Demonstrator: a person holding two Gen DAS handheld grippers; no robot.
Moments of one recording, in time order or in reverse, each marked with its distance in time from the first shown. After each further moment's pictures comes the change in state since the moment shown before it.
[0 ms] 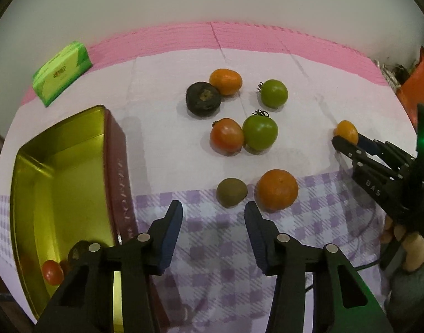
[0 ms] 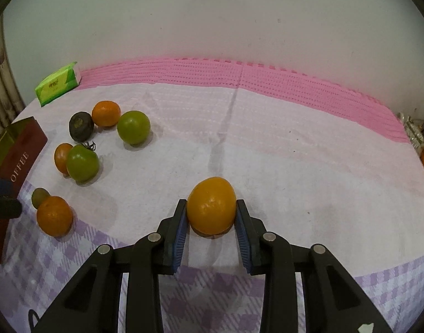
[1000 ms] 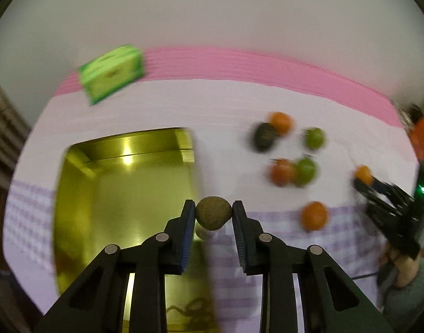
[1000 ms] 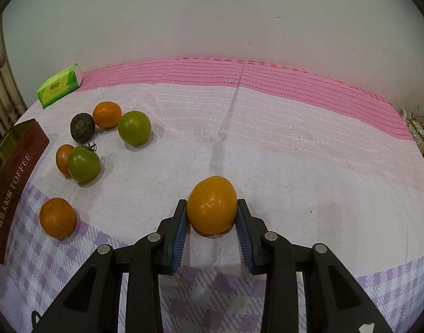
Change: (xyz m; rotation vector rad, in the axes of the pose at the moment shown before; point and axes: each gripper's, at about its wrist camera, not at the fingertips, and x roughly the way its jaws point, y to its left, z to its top) left arm -0.046 0.077 0.007 -0.157 -0.089 0.082; right arm -0.001 -0.001 0.001 0.002 0.003 0.004
